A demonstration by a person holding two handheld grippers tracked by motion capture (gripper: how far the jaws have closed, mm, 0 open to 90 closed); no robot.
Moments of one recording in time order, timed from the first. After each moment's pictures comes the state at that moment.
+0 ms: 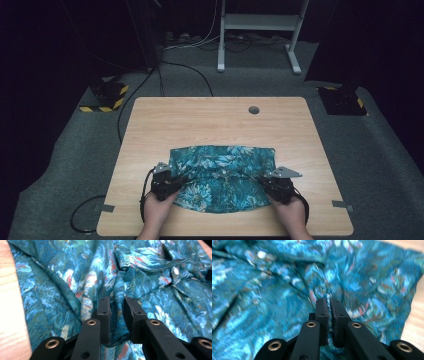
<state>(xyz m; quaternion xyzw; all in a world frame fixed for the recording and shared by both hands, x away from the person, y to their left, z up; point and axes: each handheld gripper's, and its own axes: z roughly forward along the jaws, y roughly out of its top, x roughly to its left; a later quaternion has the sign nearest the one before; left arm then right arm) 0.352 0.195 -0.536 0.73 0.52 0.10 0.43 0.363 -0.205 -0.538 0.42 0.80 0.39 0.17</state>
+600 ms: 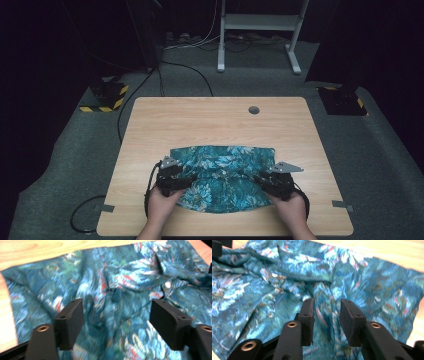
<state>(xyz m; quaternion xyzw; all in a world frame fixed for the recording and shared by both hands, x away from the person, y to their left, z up) 0.369 0.170 -0.511 0.75 0.49 0.12 0.43 0.370 -0.198 -0.512 0.41 0.80 0.42 0.15</state>
